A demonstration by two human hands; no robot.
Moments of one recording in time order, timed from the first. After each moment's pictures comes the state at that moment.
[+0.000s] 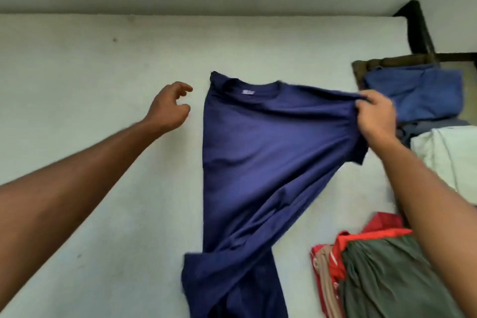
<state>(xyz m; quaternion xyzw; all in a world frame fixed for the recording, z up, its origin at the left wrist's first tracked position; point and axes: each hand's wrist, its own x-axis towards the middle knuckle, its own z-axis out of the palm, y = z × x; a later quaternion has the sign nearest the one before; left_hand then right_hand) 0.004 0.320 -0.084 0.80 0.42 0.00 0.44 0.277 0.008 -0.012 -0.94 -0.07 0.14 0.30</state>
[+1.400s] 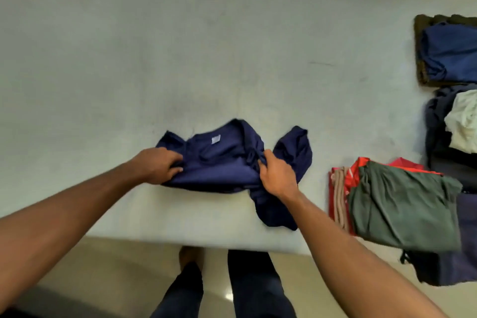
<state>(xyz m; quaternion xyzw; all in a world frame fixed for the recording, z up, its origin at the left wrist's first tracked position) -0.331 0.145 -0.065 0.86 0.26 -0.38 0.21 -0.086 -0.068 -0.088 -0.84 -0.35 0.41 0.05</state>
